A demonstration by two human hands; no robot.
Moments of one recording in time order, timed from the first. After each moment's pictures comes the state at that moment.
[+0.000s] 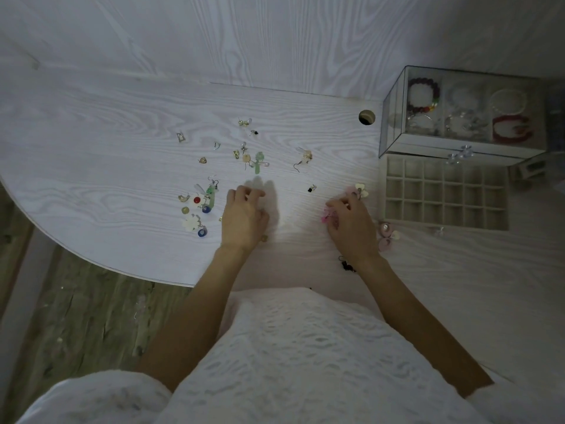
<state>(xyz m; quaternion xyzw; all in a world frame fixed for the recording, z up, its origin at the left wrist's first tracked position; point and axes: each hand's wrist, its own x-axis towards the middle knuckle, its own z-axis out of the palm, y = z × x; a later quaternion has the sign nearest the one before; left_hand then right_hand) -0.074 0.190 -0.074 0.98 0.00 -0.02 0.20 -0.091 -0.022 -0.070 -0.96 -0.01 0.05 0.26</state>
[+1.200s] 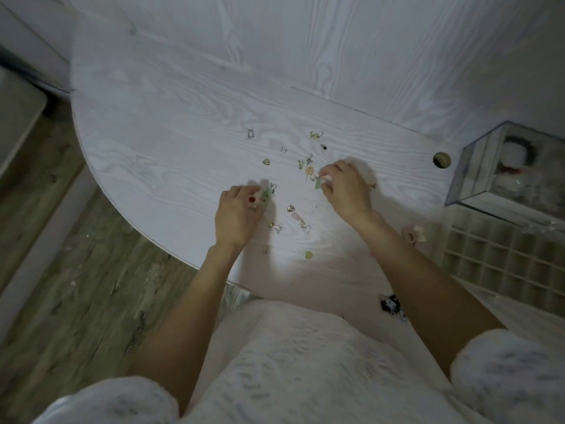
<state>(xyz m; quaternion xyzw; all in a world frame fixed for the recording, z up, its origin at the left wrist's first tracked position) -0.076 0.284 -0.064 0.94 0.19 -0.01 0.28 0.030 0.086 -0.064 -0.95 -0.19 0.09 0.23</state>
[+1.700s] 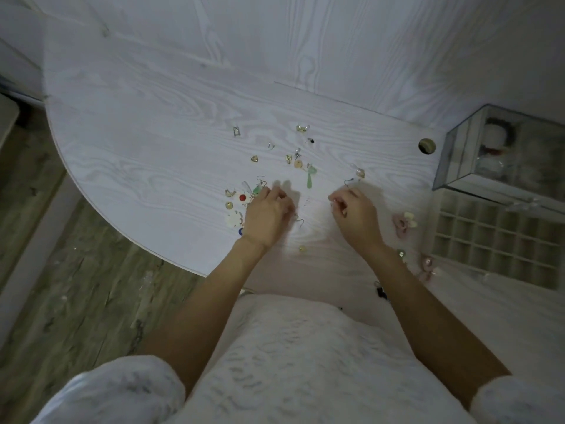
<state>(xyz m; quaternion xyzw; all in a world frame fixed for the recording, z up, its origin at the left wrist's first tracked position) -0.061 0.237 -0.067 0.98 -0.05 -0.05 0.17 -0.030 0.049 -0.065 -0.94 -0.10 0.06 0.33</state>
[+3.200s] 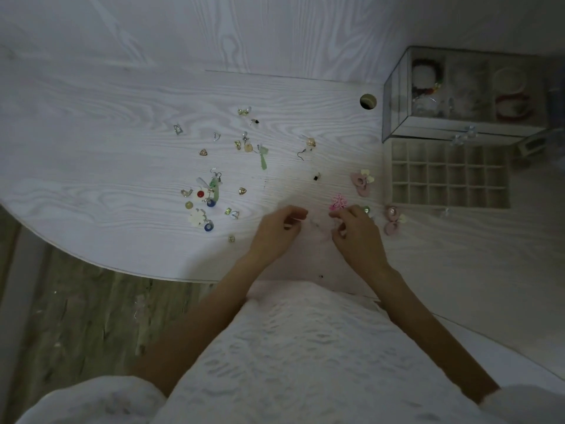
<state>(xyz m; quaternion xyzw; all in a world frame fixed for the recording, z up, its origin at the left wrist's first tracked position) -0.104 0.166 -0.062 0.84 0.01 -0.22 0.49 -0.130 -0.005 -0.051 -0.96 0.02 0.10 0.28</state>
